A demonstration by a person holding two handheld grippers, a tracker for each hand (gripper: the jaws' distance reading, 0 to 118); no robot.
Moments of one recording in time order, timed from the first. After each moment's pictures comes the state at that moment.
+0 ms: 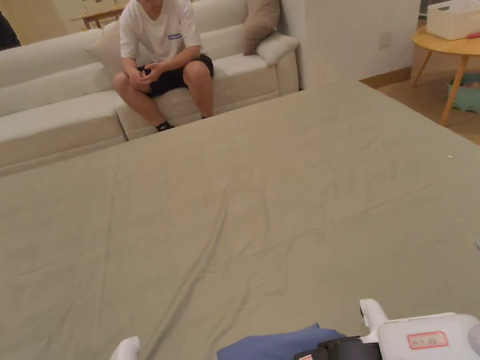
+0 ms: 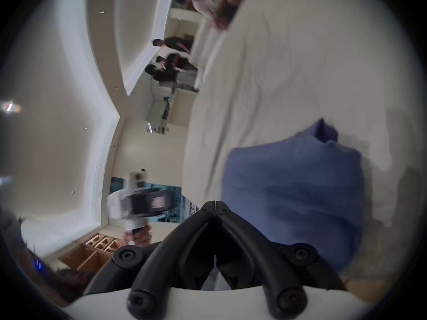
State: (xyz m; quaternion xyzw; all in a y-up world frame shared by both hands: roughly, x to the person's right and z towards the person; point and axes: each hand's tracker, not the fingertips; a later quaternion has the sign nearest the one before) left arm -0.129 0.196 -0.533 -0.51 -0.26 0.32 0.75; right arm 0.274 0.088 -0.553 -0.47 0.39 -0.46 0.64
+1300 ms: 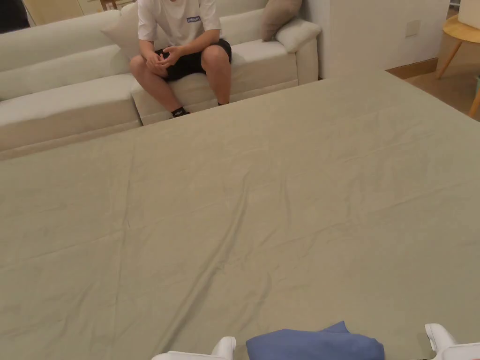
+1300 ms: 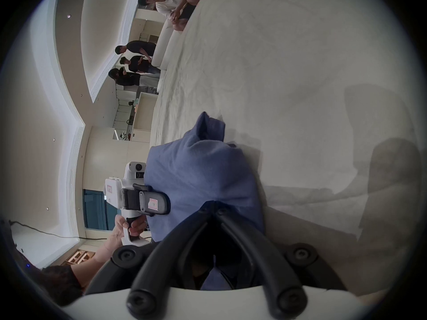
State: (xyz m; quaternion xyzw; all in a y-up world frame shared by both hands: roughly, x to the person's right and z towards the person) left arm -0.079 0.053 -0.606 -0.61 -0.37 0.33 0.61; right arm 0.328 0.050 -0.523 -0.52 0.26 -0.41 0.70
